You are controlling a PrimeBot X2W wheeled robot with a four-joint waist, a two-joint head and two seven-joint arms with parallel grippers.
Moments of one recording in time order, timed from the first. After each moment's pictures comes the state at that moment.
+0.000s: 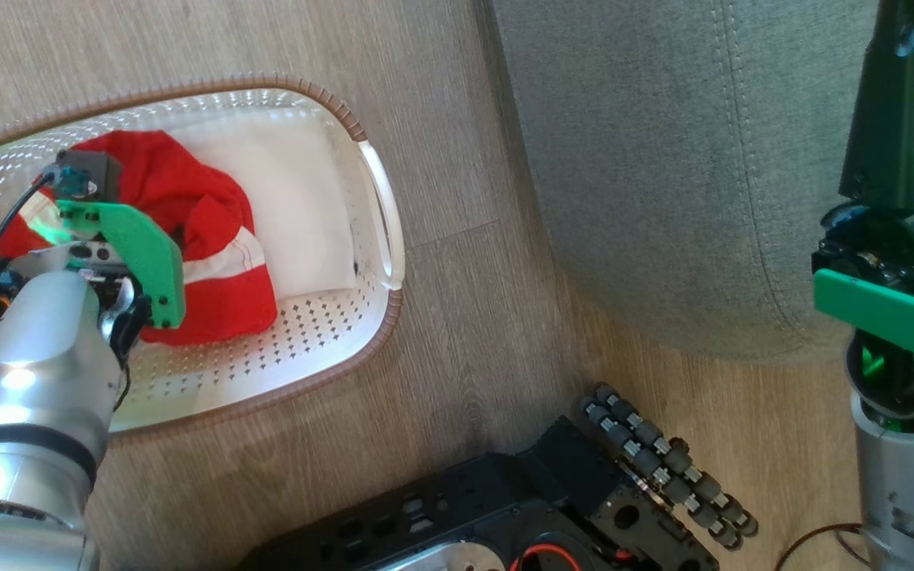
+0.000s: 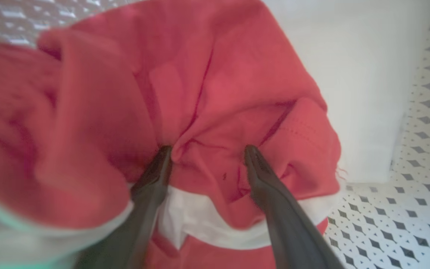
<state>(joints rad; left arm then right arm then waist) -0.93 0.25 -0.45 1.29 -0.36 -0.11 0.09 -0.42 -0.13 0.07 -0.36 0.41 0.13 -0.26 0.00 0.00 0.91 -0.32</state>
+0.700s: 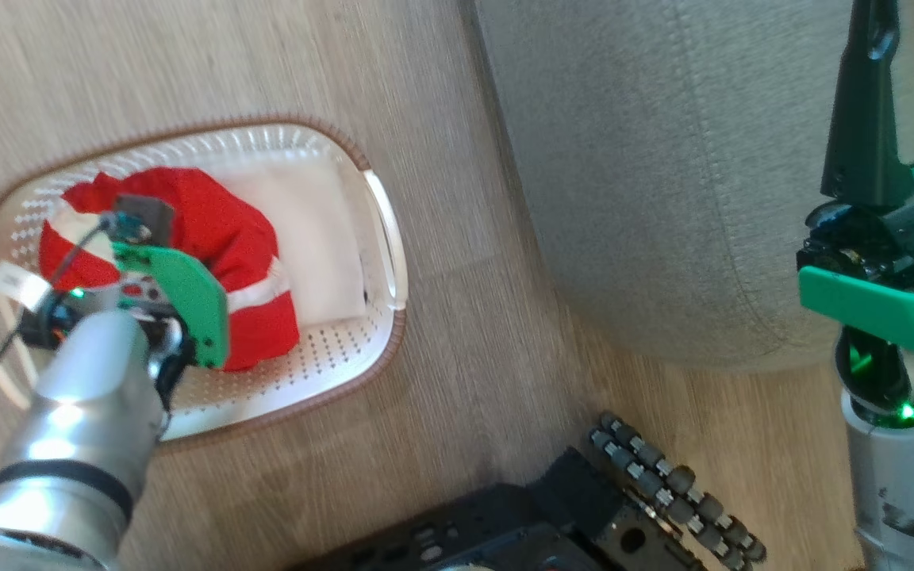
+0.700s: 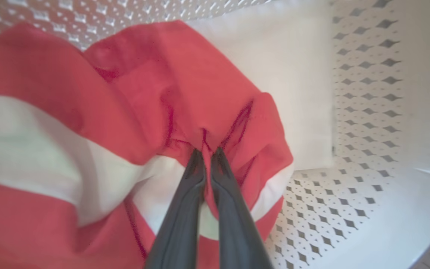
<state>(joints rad) -0.85 0.20 -0.55 1.24 -0.44 -0.12 0.05 -0.42 -0.13 0.08 -0.32 0.40 0.13 -0.26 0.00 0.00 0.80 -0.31</state>
